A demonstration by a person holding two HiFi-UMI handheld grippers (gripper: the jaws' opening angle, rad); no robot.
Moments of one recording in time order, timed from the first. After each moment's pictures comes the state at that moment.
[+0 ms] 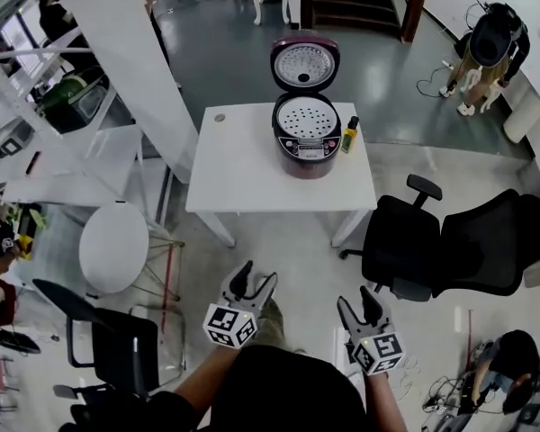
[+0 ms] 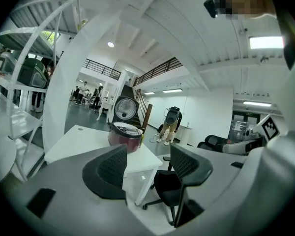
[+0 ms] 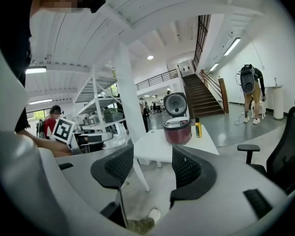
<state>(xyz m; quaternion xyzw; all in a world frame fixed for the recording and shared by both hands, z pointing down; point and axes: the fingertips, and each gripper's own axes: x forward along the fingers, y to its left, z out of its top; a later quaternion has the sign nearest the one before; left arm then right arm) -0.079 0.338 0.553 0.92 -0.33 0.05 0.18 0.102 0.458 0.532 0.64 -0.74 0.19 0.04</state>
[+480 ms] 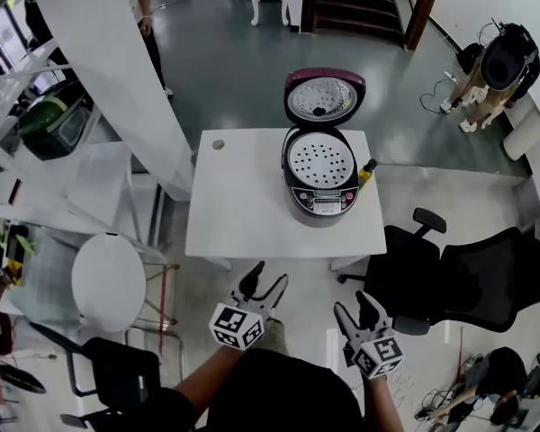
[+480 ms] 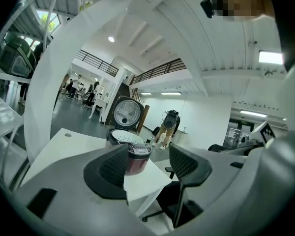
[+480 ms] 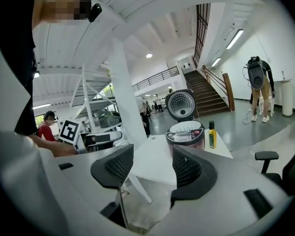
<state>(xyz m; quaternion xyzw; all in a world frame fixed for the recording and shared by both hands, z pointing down) -0.041 0.150 0.531 0.93 -0.28 0.03 0.21 0.100 0.267 0.514 0.63 -0.75 0.21 0.02</state>
